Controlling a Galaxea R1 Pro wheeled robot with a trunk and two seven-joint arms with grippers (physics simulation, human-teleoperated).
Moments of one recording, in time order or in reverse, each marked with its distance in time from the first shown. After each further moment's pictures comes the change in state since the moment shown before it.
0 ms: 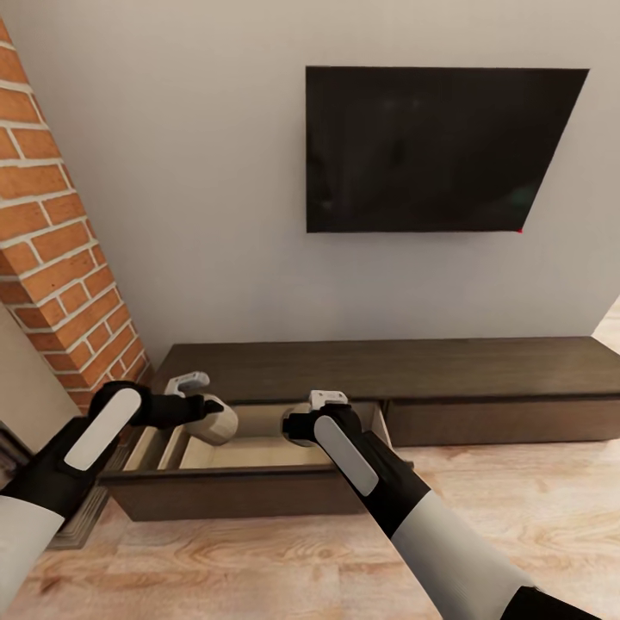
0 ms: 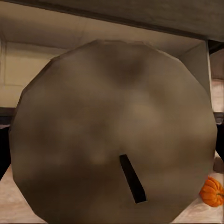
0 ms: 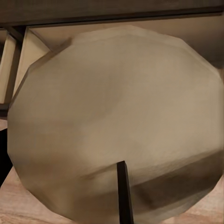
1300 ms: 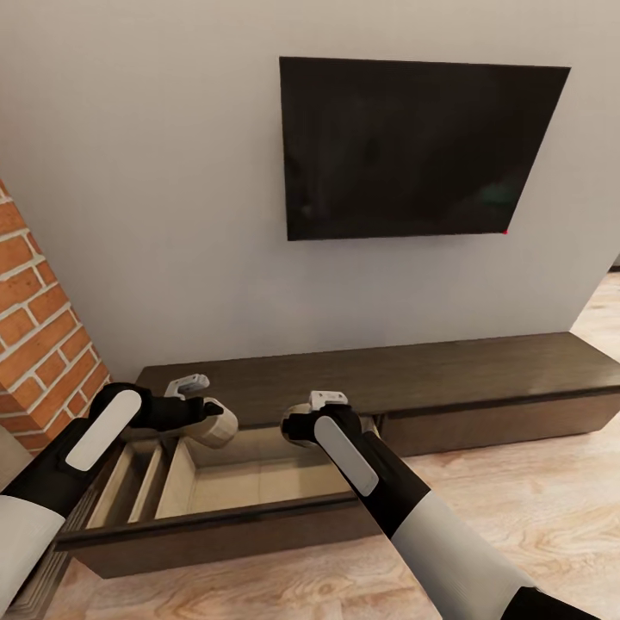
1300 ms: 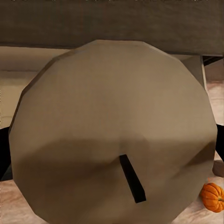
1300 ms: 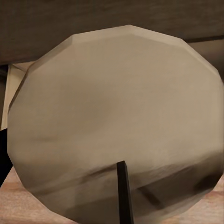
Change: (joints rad) left arm 0.000 0.000 -0.003 0.022 0.000 -0.002 -0.012; right arm 0.001 0.000 -0.001 0.002 -0.002 0.000 0.002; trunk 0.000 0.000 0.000
